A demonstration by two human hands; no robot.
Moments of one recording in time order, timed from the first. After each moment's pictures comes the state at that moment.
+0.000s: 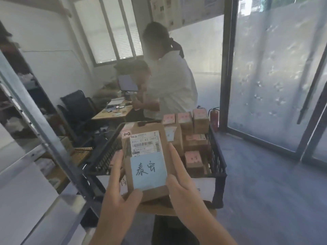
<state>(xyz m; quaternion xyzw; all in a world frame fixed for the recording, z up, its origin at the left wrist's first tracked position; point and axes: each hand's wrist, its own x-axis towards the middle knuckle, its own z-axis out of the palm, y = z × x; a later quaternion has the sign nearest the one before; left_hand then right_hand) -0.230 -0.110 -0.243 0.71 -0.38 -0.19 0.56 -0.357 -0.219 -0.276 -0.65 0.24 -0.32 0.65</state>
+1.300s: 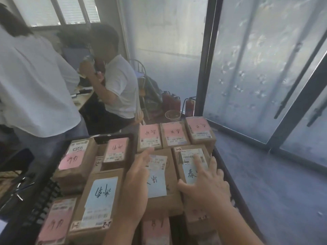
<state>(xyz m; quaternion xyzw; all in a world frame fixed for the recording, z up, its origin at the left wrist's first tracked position) -0.071 -0.474 -0.317 0.64 -0.42 -0.37 0.53 -0.239 -0.556 -0.356 -0.73 0.65 -0.05 0.19</state>
